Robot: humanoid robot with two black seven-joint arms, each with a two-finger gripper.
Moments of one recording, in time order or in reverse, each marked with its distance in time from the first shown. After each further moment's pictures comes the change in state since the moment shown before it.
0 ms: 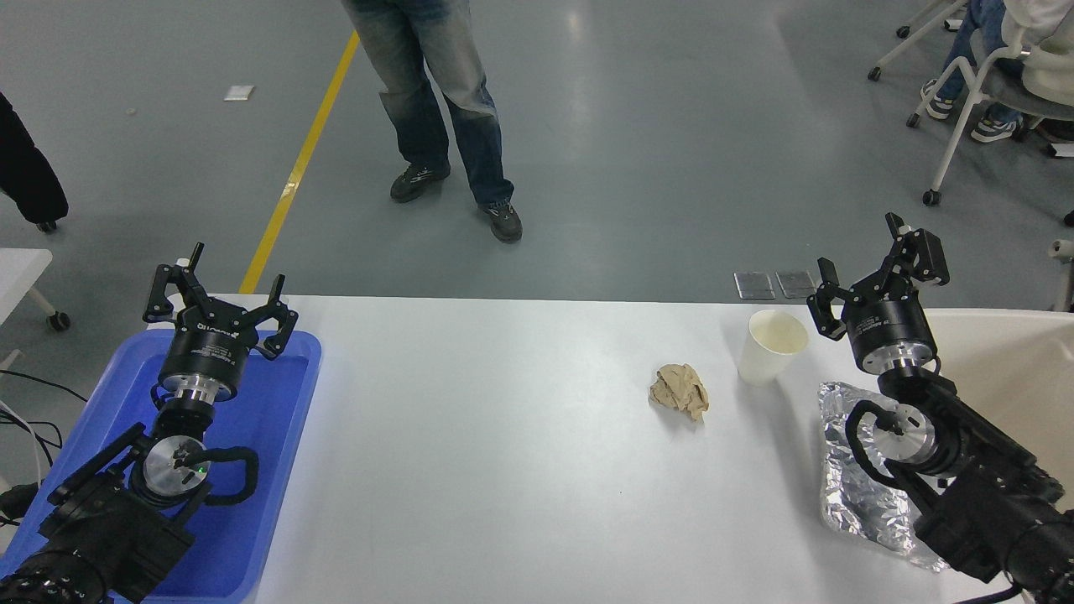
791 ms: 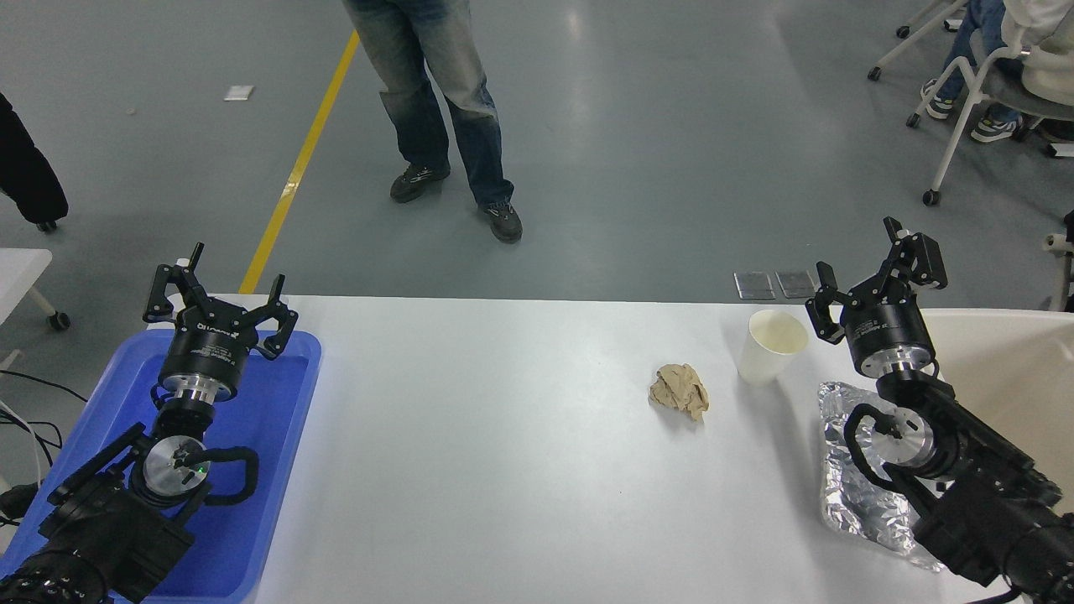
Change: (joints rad) left arm 0.000 0.000 0.000 0.000 0.000 0.000 0.000; right arm -0.008 0.007 0.000 0.000 0.000 0.000 0.000
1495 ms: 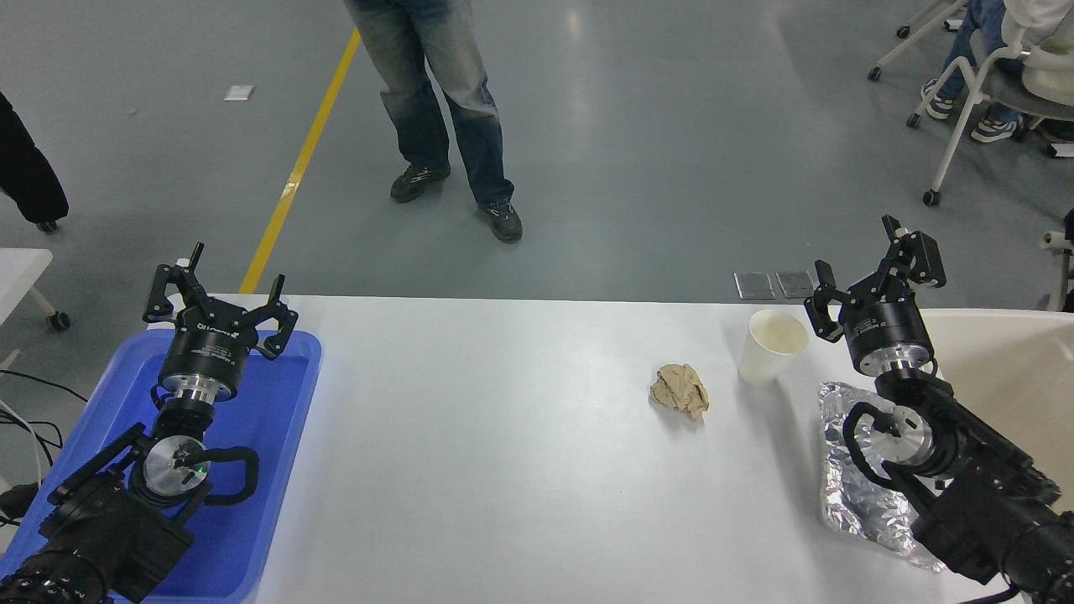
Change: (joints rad) left arm 0.000 0.000 0.000 0.000 0.000 0.000 0.000; right arm 0.031 -0.038 -0.045 0.000 0.000 -0.002 0.000
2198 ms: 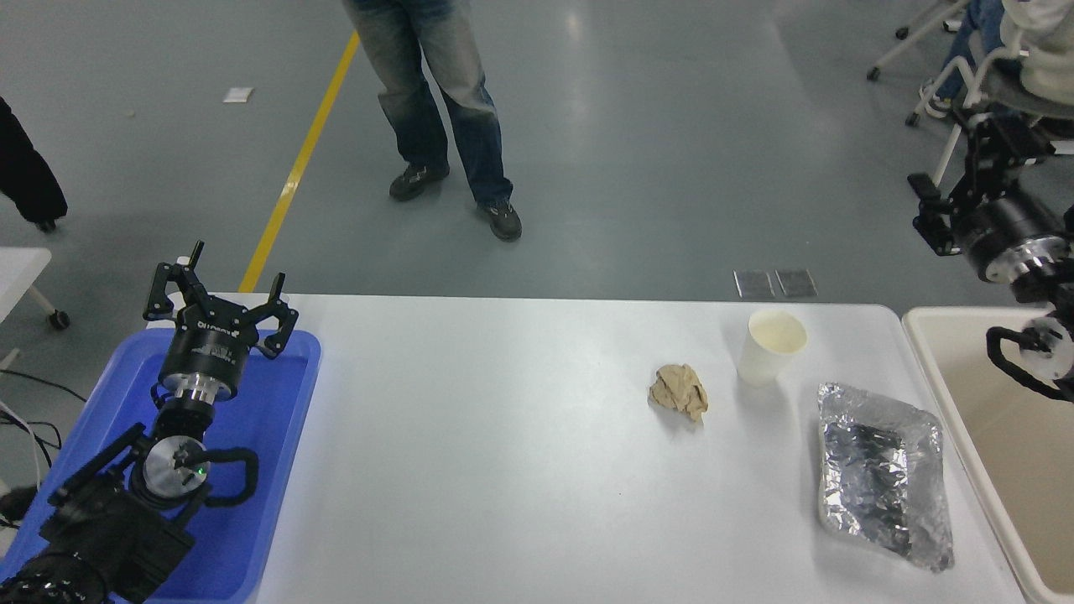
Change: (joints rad) left arm 0.000 0.000 0.000 0.000 0.001 0.000 0.000; right arm 0.539 -0.420 -0.903 0.001 0.106 -0.011 -0.069
